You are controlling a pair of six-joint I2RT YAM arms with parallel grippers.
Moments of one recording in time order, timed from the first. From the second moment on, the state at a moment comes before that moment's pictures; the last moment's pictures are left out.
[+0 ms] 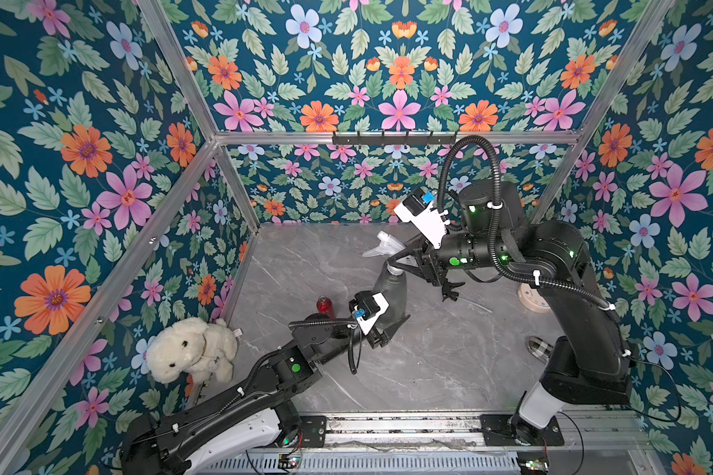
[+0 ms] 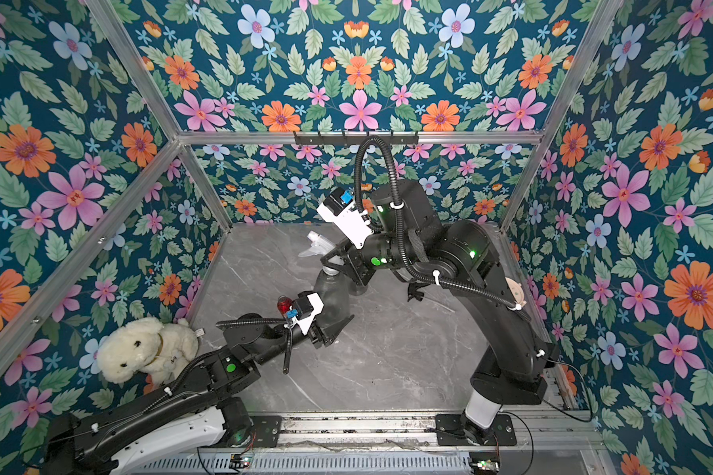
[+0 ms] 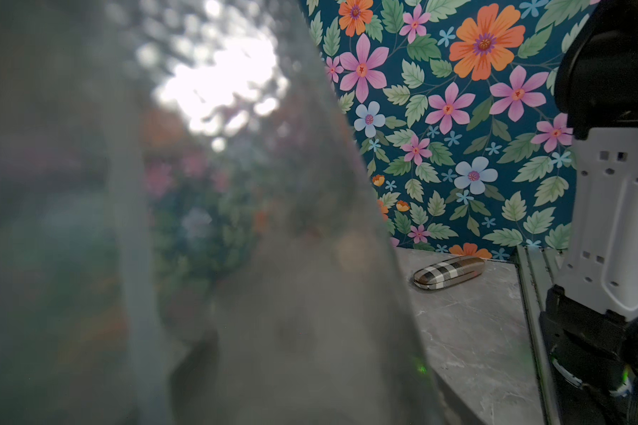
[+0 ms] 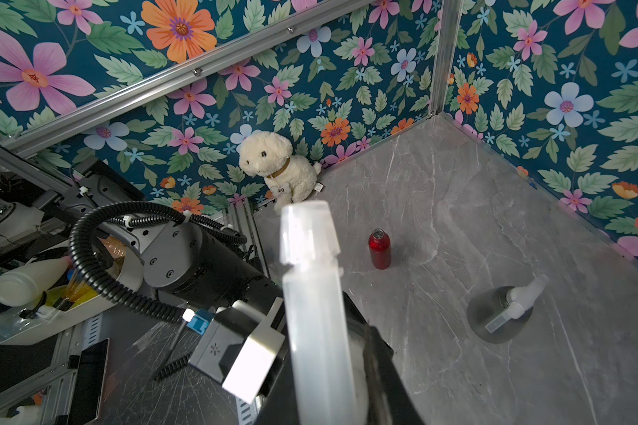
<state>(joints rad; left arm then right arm) -1.00 0.83 0.60 0.32 0.07 0.19 0.90 1.67 2.46 -1.30 -0.30 0.06</state>
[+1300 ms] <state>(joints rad) -1.01 0.87 0.51 0.63 -0.04 0.13 0.92 1.05 1.23 -0.09 -0.23 0.20</state>
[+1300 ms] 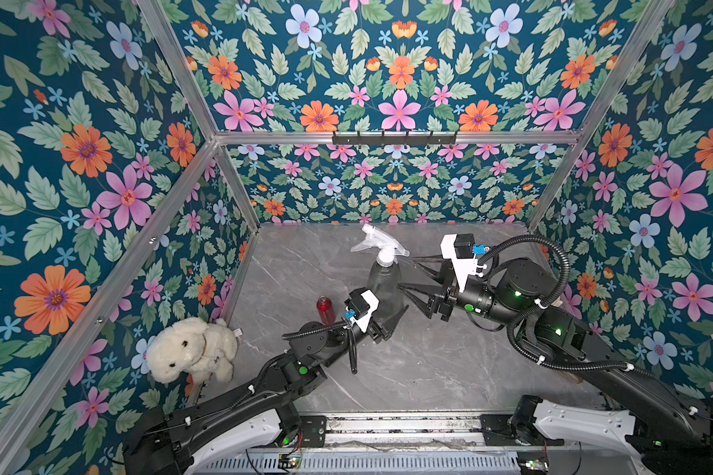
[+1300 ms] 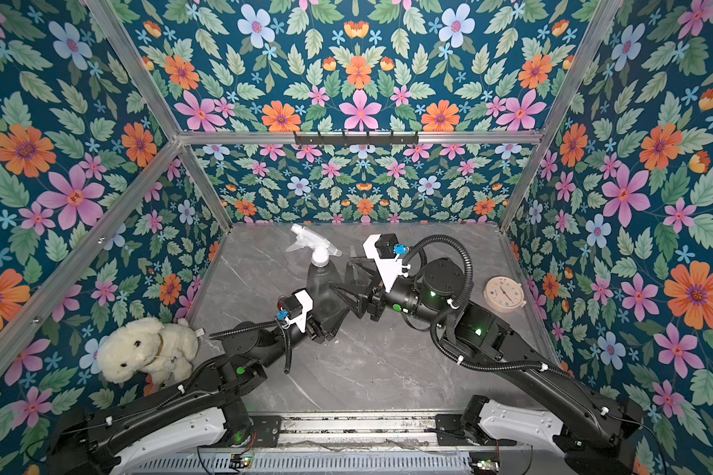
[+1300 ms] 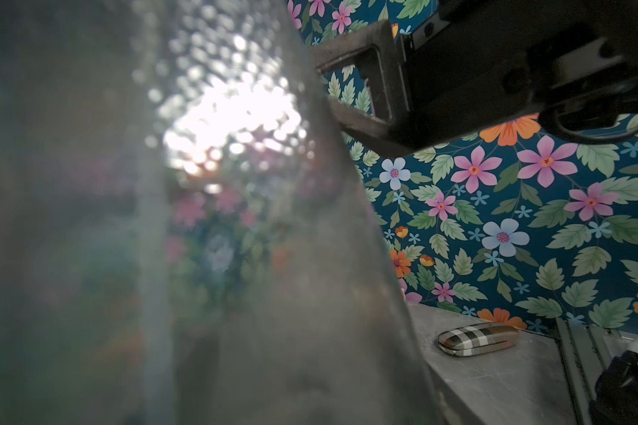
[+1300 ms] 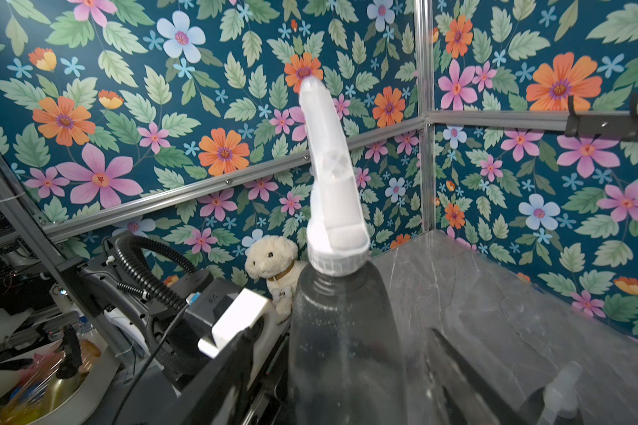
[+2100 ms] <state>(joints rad) -1.01 0.86 0.49 0.58 0.04 0.11 0.92 1.21 1.45 -0.13 -0.24 0.19</state>
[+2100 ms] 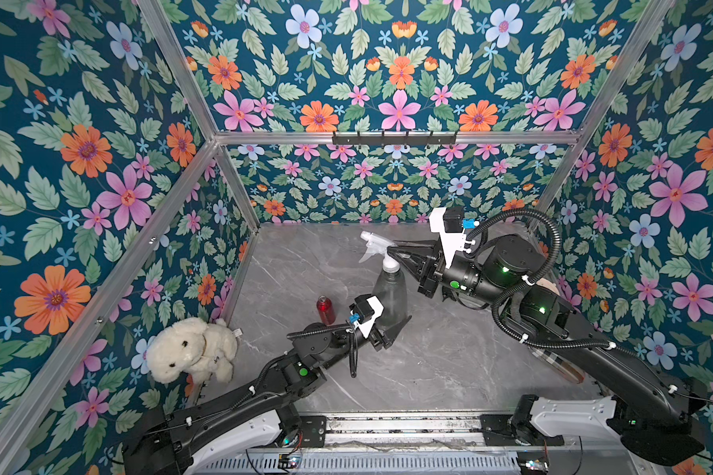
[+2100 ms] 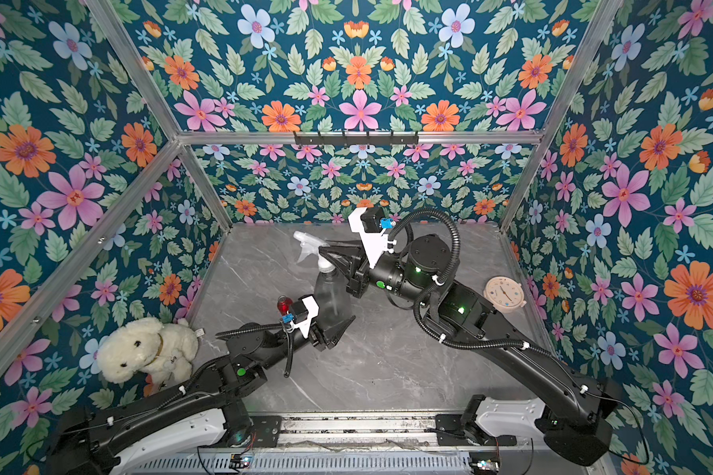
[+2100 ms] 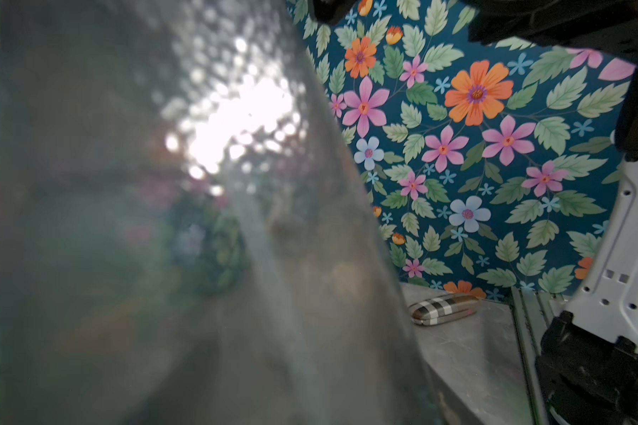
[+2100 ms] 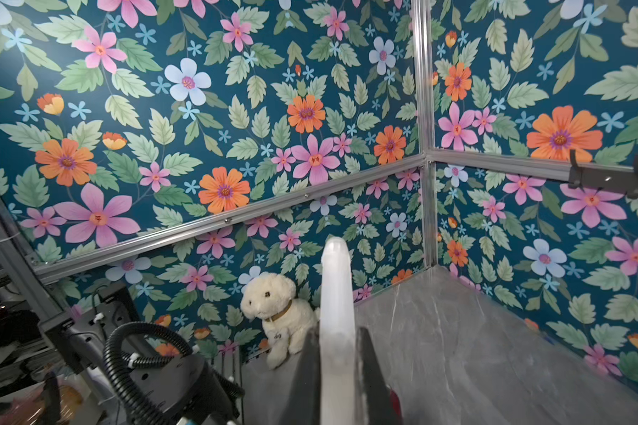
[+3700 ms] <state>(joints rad) -1.01 0.87 0.51 0.52 -0.01 0.15 0.99 1.12 1.26 0.00 -0.06 0.26</state>
